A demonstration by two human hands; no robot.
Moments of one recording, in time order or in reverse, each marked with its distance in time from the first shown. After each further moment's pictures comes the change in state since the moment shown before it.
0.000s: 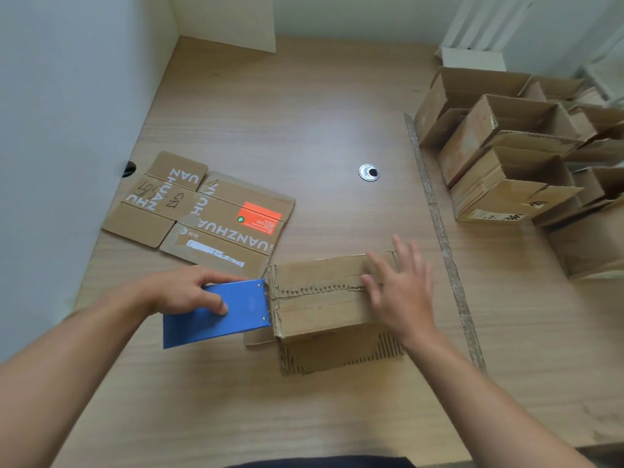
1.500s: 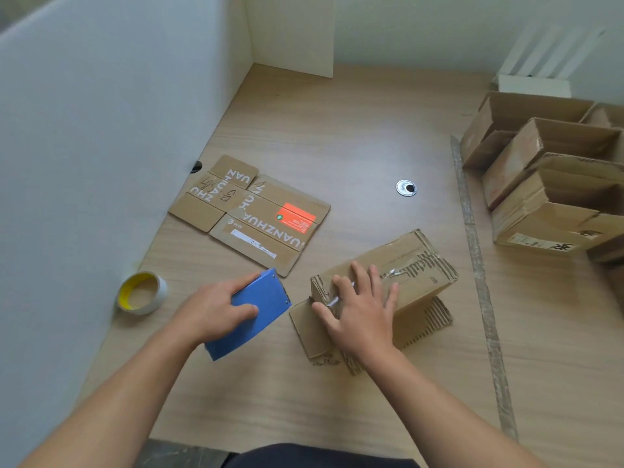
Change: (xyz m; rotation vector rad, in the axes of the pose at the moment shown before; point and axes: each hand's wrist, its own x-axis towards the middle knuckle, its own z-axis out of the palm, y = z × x) left_hand -0.042 0.011 0.097 -0.029 0.611 -0.195; right_hand -0.037 -0.053 0.032 0.013 -0.187 -0.214
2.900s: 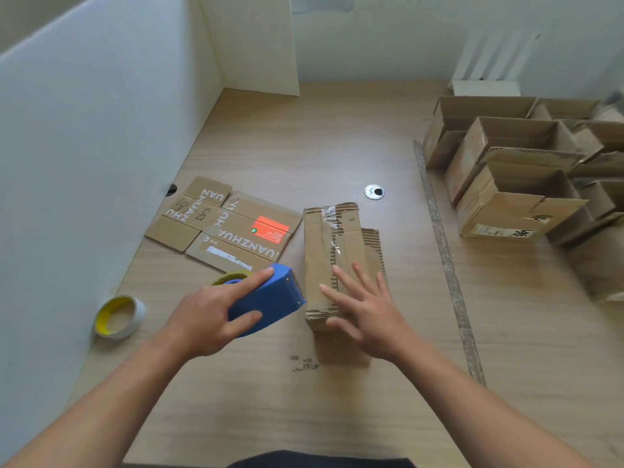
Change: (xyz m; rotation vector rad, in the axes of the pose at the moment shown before) left_hand -0.015 0.038 0.007 0.166 0.235 0.578; right_hand -0.002 0.083 -0.022 0.076 0.052 -0.432
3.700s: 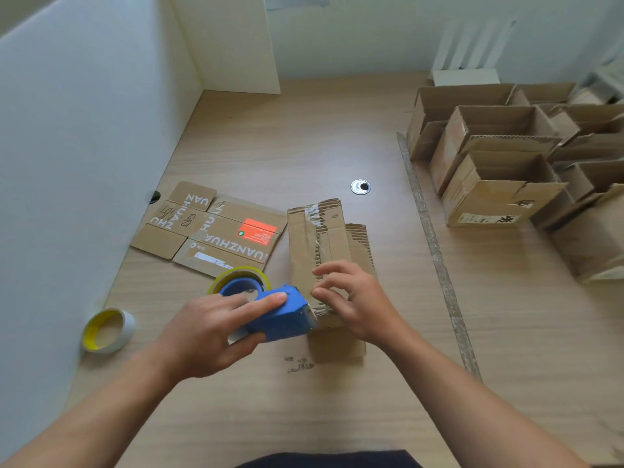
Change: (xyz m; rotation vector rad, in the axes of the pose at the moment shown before) left_hand 0.002 0.017 -0.003 0.105 0.090 0.495; right_hand 0.010 -0.035 -0.041 0.558 0.168 0.128
